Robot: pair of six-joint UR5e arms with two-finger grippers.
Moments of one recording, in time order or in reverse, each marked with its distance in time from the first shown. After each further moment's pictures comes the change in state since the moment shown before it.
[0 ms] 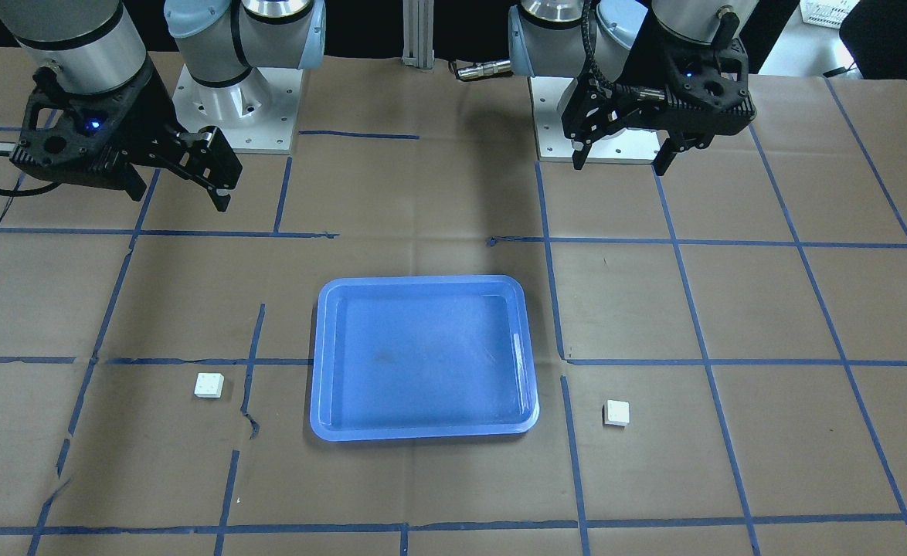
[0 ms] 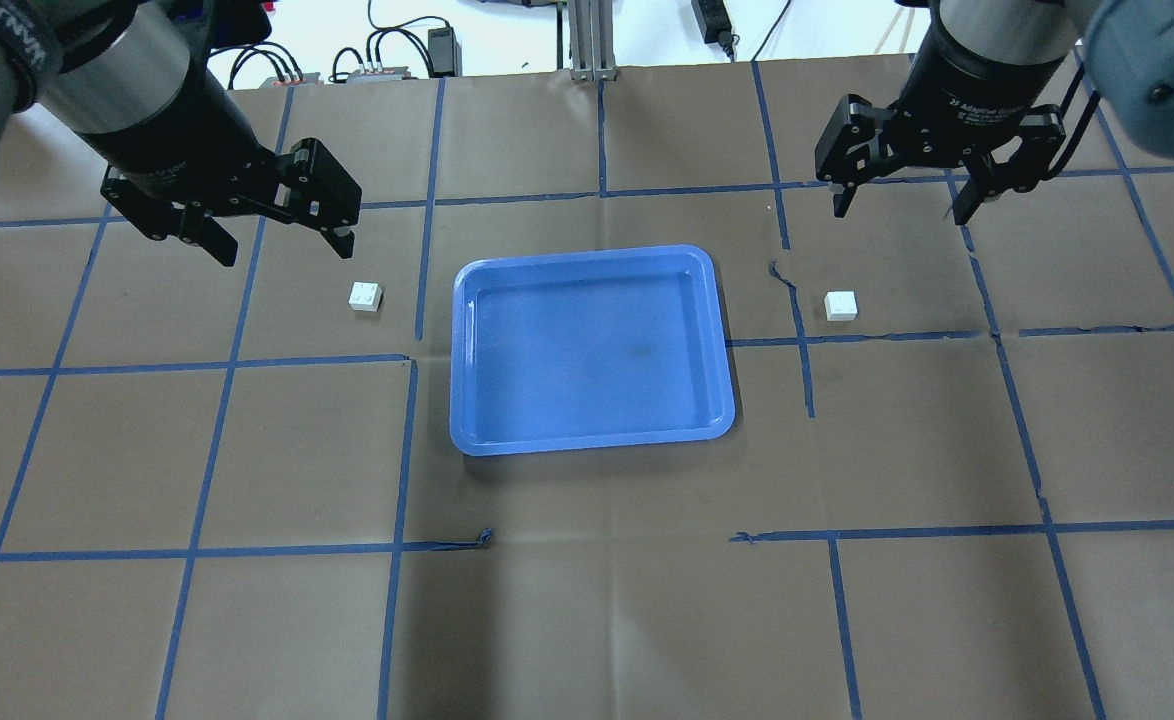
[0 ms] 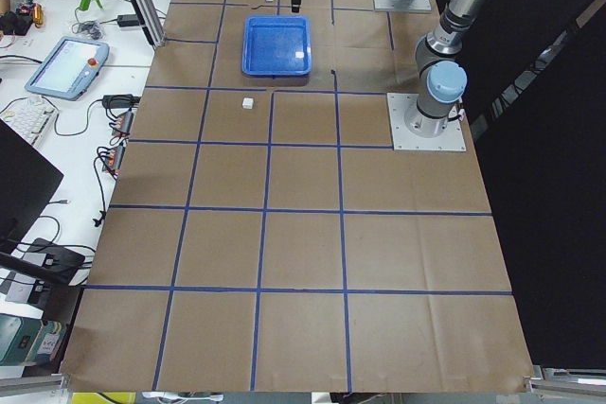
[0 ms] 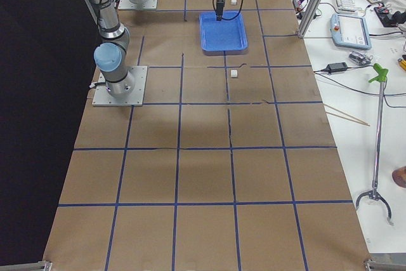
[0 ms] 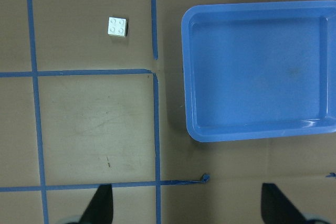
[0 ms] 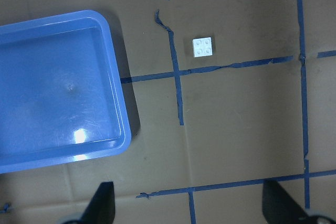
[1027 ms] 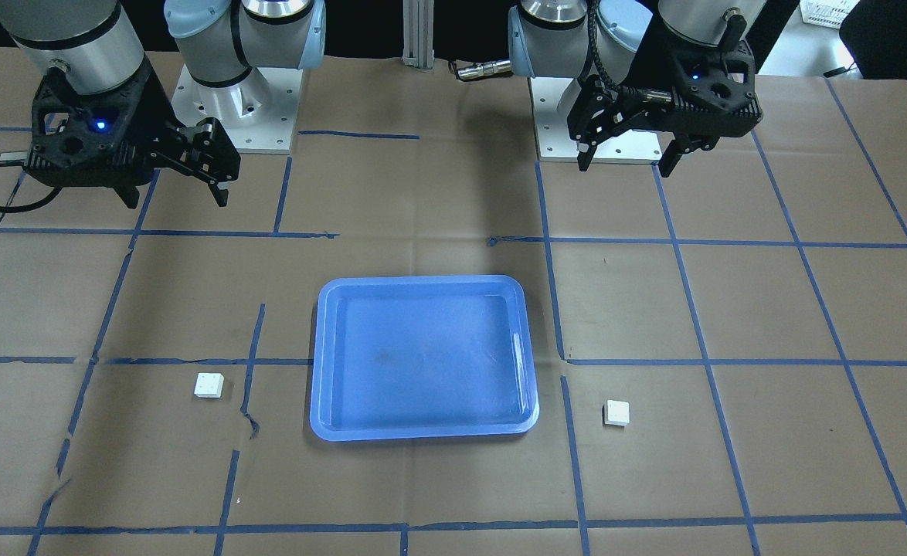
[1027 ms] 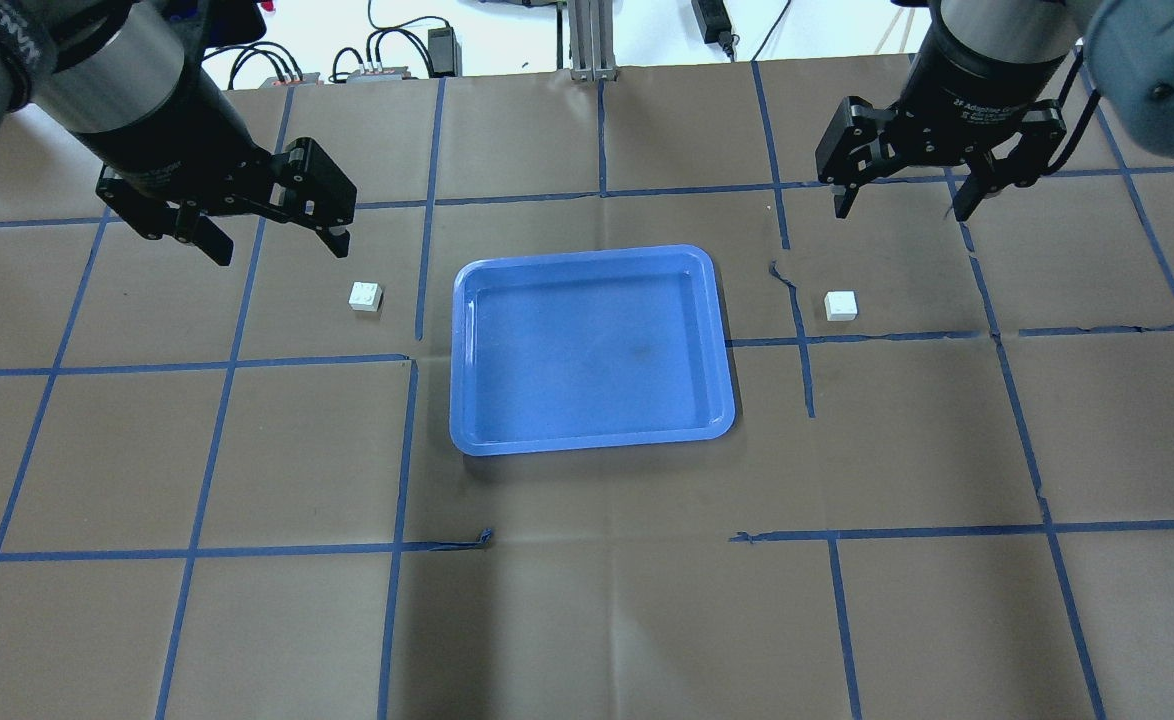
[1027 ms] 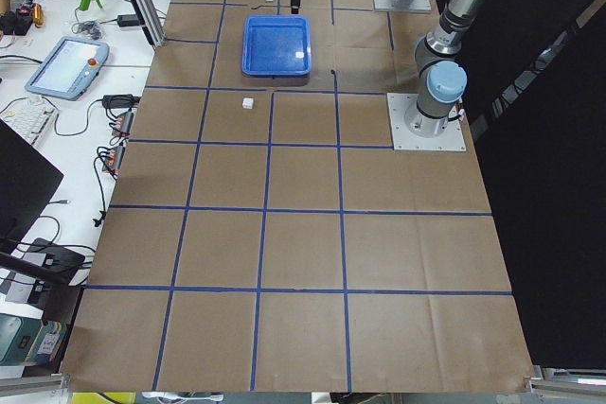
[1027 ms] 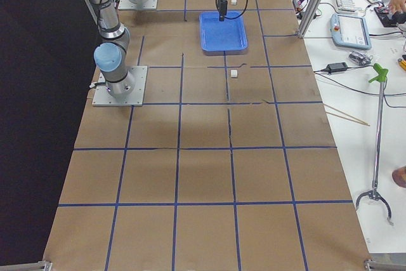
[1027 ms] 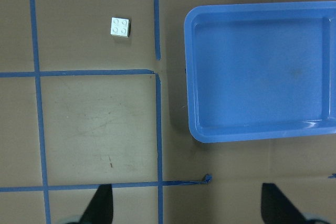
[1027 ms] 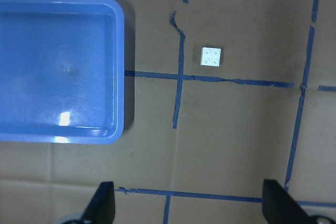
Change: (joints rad) left arm 0.013 0.000 -0.003 0.001 0.000 0.014; right arm 0.000 0.001 -0.001 -0.011 -0.007 -0.291
